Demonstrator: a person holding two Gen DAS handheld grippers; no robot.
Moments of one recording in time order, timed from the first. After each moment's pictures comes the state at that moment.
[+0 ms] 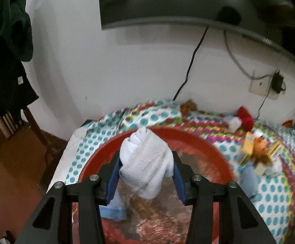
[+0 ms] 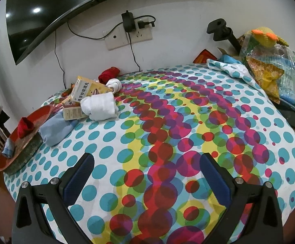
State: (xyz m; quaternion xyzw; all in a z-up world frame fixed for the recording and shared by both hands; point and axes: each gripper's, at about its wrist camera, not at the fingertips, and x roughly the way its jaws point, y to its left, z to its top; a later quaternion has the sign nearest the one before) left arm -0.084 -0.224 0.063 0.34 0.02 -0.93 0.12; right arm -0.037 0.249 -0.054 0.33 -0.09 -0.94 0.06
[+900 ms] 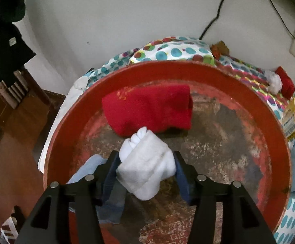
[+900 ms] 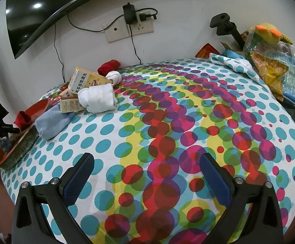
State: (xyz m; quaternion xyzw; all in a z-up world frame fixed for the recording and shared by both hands) left arm -0.137 -0.252 -0.041 0.48 0.05 -0.86 0.17; right arm -0.043 0.246 -0.067 0.34 -0.09 -0.93 0.06
